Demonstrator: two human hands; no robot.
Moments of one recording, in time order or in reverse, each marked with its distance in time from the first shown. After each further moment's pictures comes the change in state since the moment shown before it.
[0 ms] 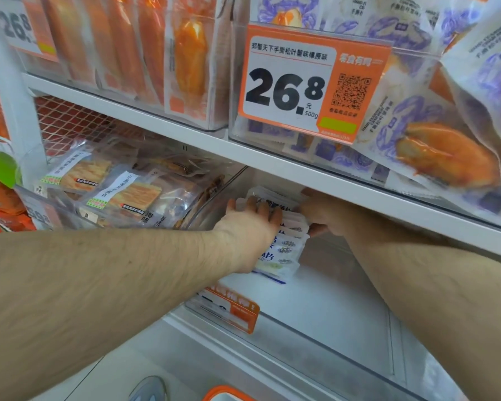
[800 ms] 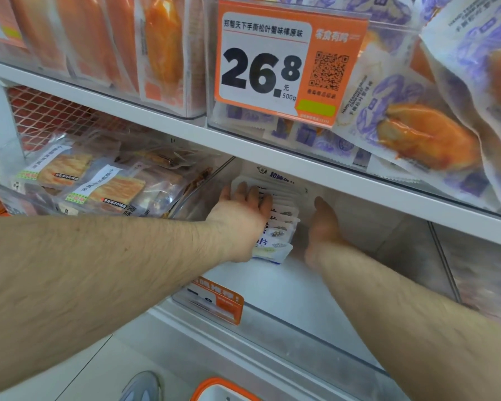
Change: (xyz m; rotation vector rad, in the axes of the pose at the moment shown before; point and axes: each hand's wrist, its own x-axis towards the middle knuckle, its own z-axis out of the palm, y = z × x) left_hand 0.015 0.005 0.004 -0.023 -0.014 -0.064; right_hand -0.017 0.034 0.040 1.245 0.348 0.210
